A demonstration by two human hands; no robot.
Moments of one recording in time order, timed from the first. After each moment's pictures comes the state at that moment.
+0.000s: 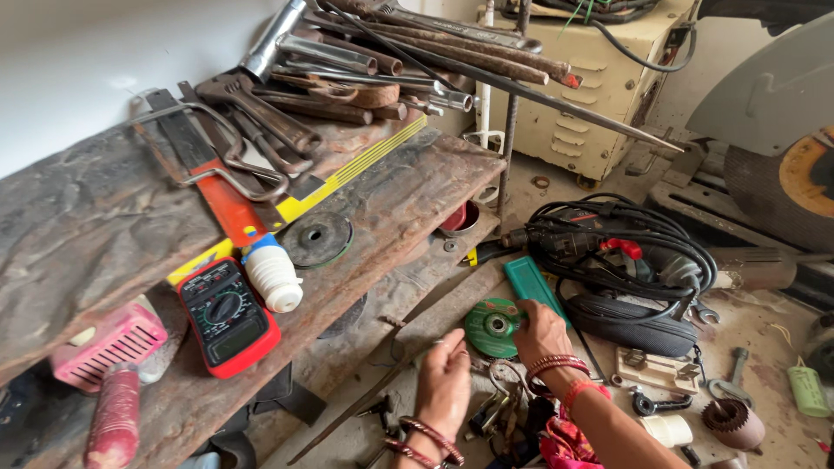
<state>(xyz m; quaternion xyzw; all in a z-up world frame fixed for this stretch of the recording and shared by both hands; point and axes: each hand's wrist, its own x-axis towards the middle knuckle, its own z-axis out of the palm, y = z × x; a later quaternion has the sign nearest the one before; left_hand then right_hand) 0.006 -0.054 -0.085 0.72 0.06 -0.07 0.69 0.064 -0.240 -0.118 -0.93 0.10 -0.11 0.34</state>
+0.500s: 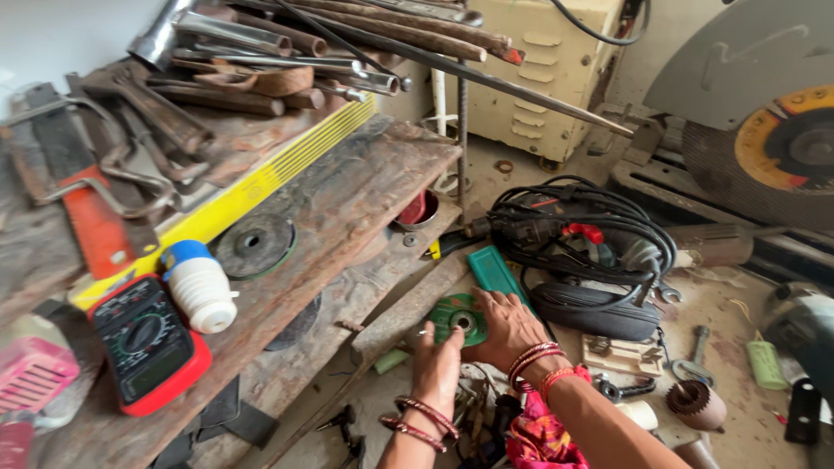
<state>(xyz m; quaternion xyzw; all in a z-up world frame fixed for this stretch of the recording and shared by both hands) 0.053 -0.120 -0.118 0.66 0.19 -0.14 0.71 0.053 -0.259 -0.059 -0.97 -0.04 -0.01 0.24</state>
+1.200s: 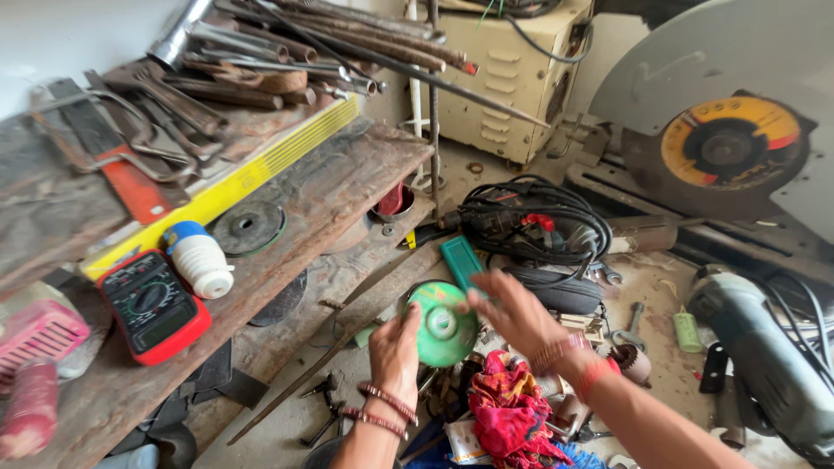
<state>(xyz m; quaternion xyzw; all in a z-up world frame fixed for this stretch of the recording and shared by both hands) -0.019 -0.100 -0.070 0.63 0.15 -0.02 0.76 -0.026 -0.316 -0.039 -0.89 -0.15 -0.13 0.42</state>
